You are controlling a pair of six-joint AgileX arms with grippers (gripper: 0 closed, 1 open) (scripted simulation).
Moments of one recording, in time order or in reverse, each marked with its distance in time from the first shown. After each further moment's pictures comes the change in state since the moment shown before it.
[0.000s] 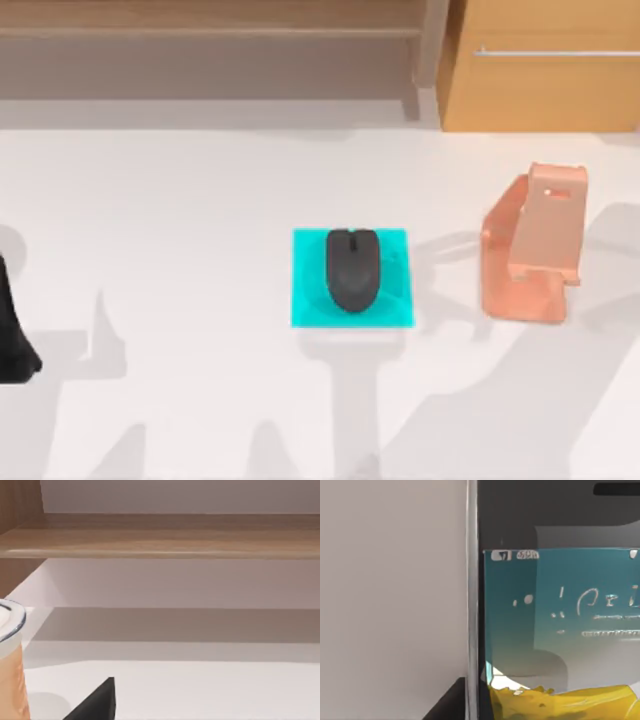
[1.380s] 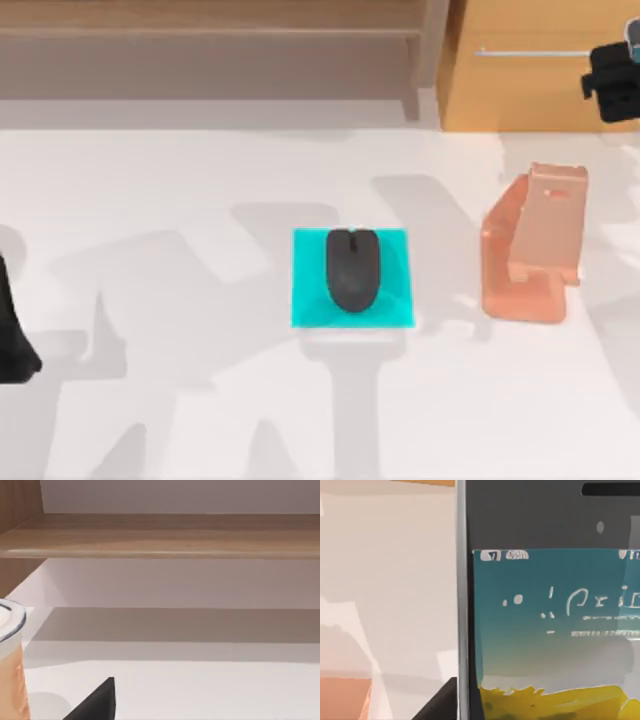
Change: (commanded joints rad) left arm 0.000 0.000 0.000 0.000 0.000 0.000; right arm 0.633 -0.659 -0.370 0.149 0.407 0.266
